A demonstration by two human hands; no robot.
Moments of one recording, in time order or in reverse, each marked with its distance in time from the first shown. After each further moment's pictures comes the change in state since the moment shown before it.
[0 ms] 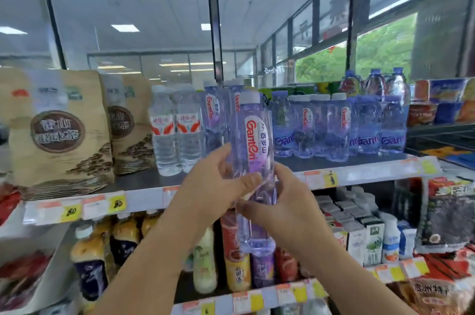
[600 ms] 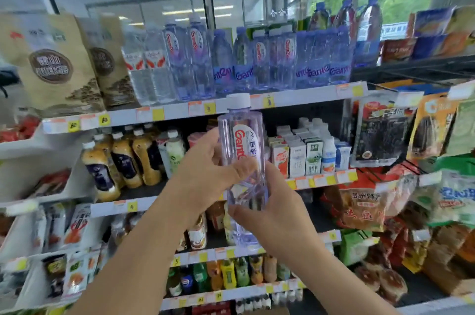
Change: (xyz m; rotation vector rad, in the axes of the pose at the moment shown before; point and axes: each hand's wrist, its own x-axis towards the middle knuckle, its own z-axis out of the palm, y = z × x) left_hand -0.154 0.023 0.154 0.139 0.020 -0.104; right_hand -0.195 0.052 -0.106 0.001 -0.133 0.128
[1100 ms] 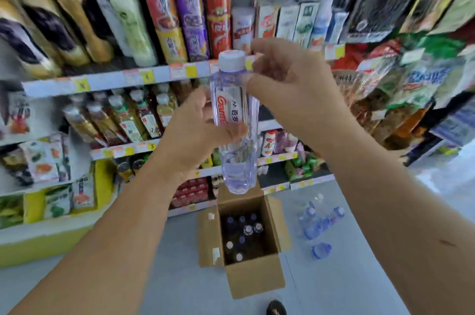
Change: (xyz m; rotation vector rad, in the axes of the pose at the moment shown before) left_hand -0.085 -0.142 0.034 -0.158 -0.114 -0.225; right_hand -0.041 0.028 0.011 -0.187 0.094 -0.041
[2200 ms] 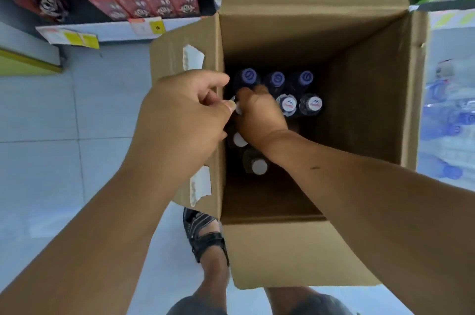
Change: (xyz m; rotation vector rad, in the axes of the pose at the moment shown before) left_hand -0.010 -0.663 0.079 0.260 0.183 -0.747; right_hand -0.227 0.680 0.499 -0.553 -0.787 0.414
